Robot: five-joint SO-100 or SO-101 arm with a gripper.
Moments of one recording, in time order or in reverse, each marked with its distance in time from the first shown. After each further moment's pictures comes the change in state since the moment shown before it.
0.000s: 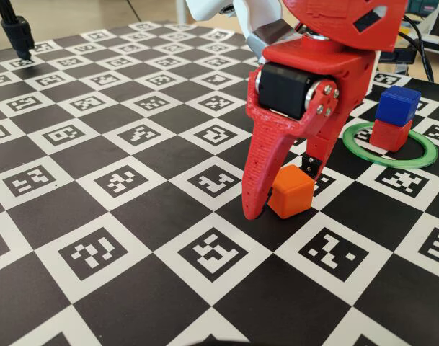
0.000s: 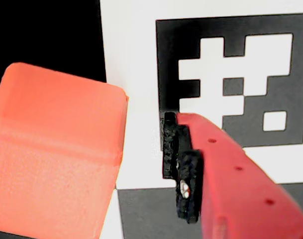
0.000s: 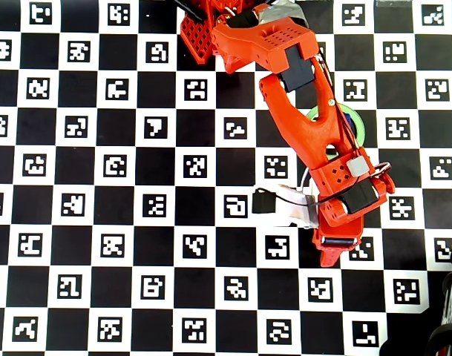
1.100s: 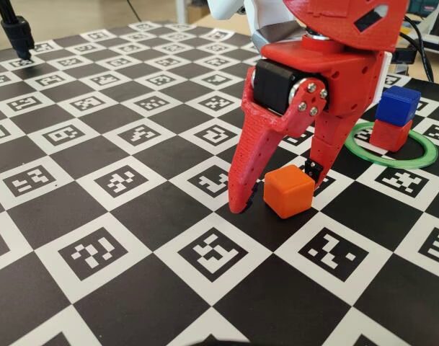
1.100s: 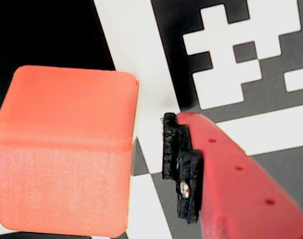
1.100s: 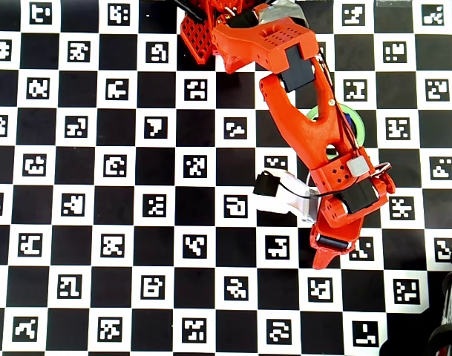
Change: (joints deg) arm -0.4 0.0 0.0 -1.2 11.4
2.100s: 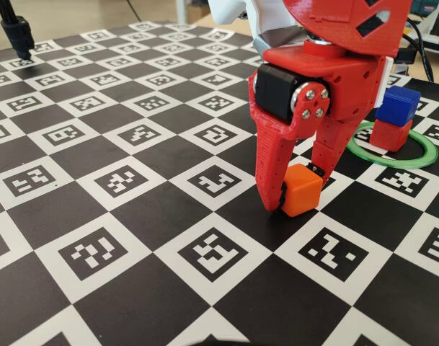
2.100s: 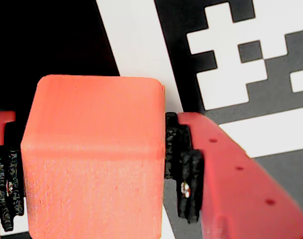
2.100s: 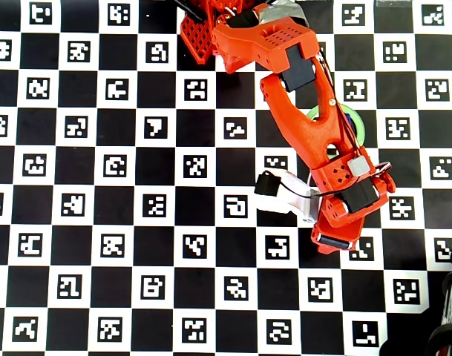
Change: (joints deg) arm 0.0 0.0 1.1 -1.8 -0.1
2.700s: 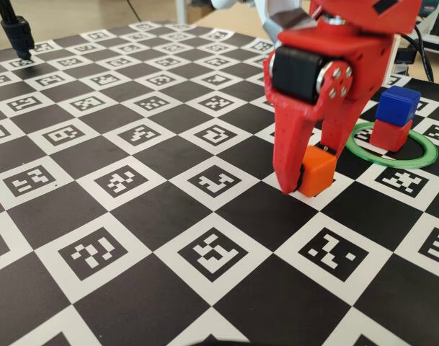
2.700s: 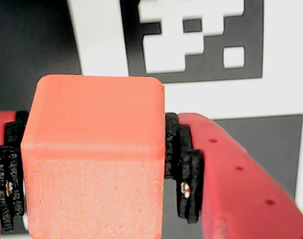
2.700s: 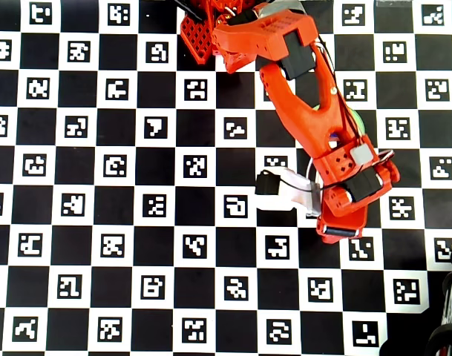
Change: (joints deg) arm -1.3 12.4 7.5 3.6 -9.6
